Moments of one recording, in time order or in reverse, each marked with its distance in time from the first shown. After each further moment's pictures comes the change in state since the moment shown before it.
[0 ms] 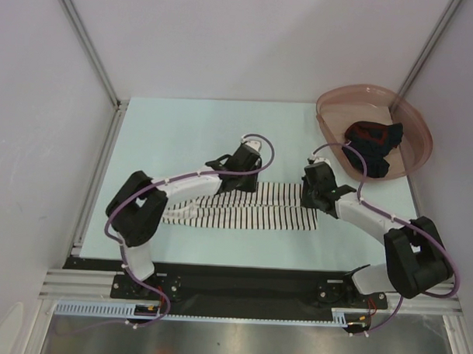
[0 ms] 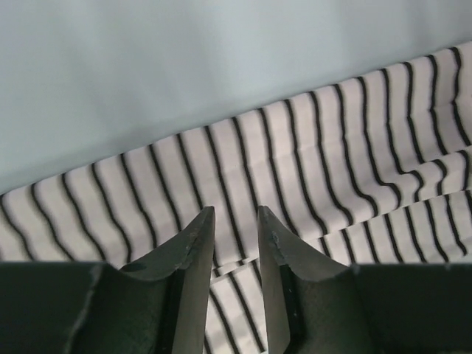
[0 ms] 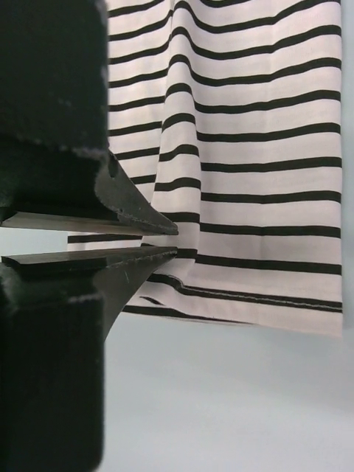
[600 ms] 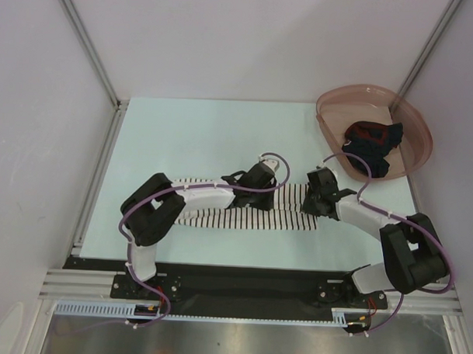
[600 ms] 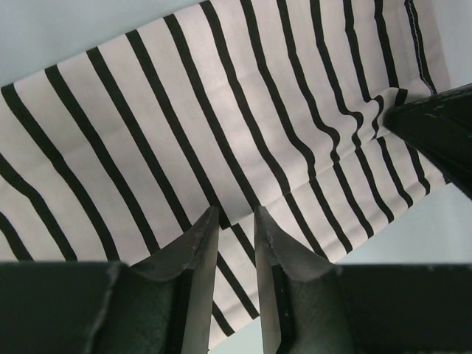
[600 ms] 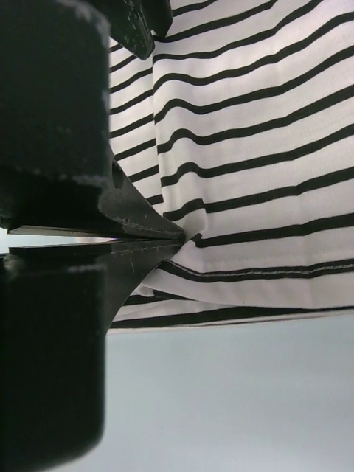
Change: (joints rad) left arm -0.131 0.110 -0.015 0.132 0.134 -0.069; right arm -0.042 0.039 -0.063 0.011 -0.069 0.217
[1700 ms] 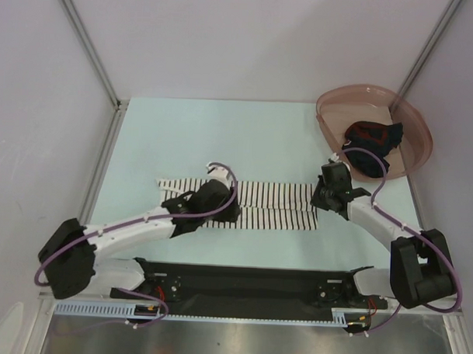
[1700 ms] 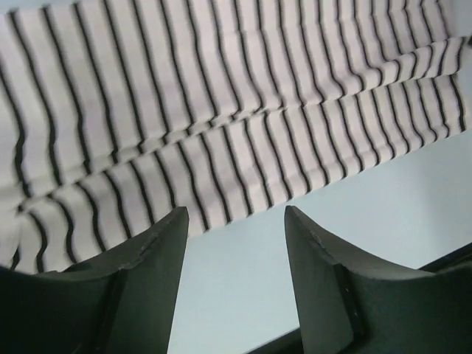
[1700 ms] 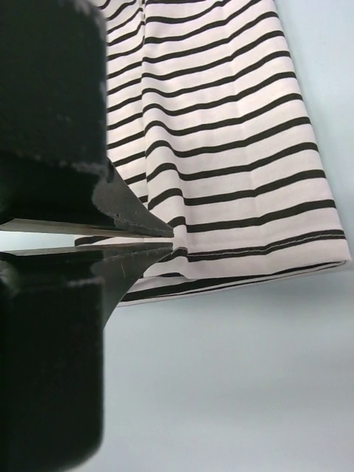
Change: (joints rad) left arm -0.002 -0.610 -0.441 -0.064 -0.206 -0.088; right arm -0.099 -0.110 0.013 -0.033 -0.046 -0.047
